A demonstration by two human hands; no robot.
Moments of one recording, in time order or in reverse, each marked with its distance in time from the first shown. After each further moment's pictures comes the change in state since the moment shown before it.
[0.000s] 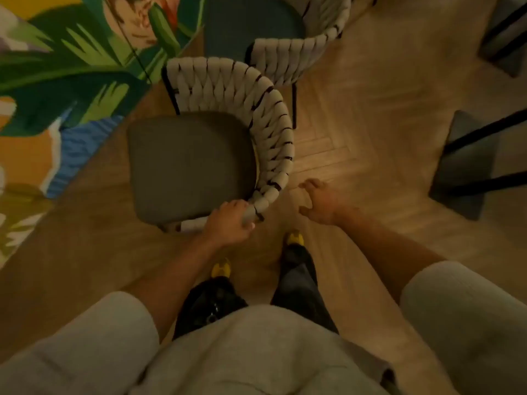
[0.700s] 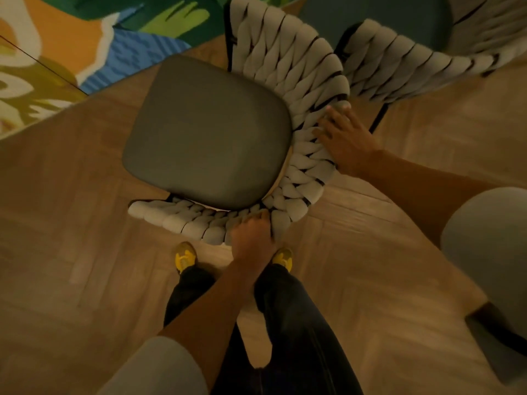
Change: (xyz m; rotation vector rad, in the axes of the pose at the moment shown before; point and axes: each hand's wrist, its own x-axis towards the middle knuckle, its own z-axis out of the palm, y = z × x) left_hand 0.179 0.090 0.102 -0.083 0.368 -0.587; right_hand 0.323 0.061 -0.106 -1.033 0.259 -0.685
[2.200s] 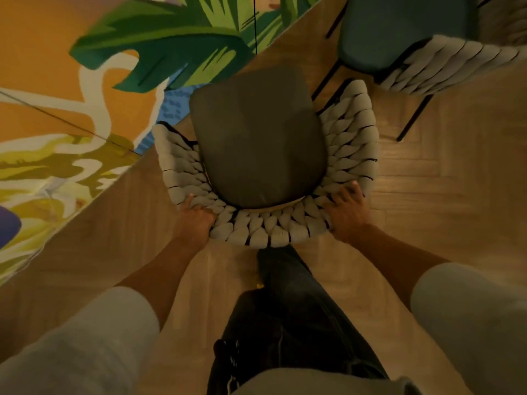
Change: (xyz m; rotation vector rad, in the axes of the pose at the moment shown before) left_hand 0.151 -0.477 -0.201 0.701 -0.185 0.428; right_hand 0.107 -0.280 -0.181 0.355 -0.377 0.309
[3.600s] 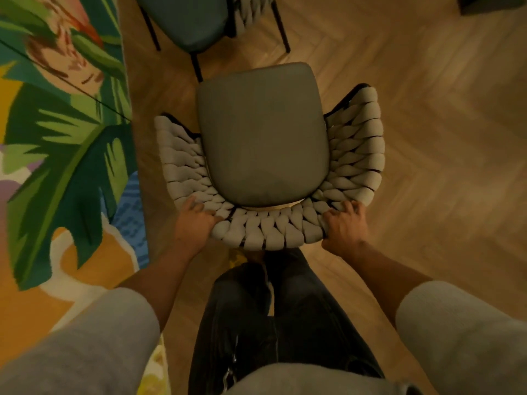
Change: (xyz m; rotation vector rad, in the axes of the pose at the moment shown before) left_hand 0.163 -0.083 -0.115 0.638 0.204 0.866; right_hand -0.054 -0.210 -0.026 0.833 -0.267 0.802
